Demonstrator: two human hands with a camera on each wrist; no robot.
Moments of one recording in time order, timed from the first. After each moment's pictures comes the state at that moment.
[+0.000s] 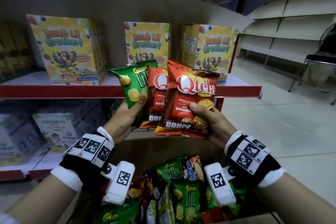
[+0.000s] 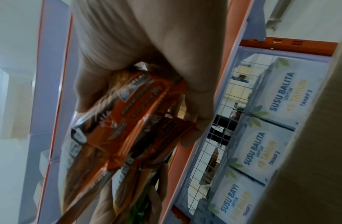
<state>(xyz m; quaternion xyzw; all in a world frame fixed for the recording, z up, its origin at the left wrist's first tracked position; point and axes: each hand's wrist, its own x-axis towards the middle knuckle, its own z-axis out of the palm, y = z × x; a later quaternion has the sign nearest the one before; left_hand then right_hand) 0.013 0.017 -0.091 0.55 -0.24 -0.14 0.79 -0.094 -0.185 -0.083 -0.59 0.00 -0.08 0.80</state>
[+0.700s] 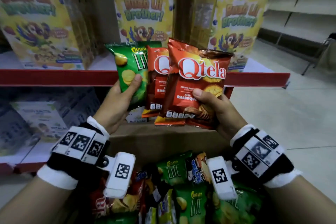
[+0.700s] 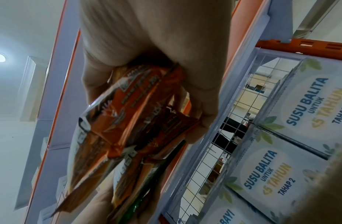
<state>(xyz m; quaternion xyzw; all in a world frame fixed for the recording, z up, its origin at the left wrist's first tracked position) 0.070 -0.001 -0.101 0.58 -0.19 -0.08 0.78 -0.032 -0.209 -0.104 -0.60 0.03 -0.10 0.79</state>
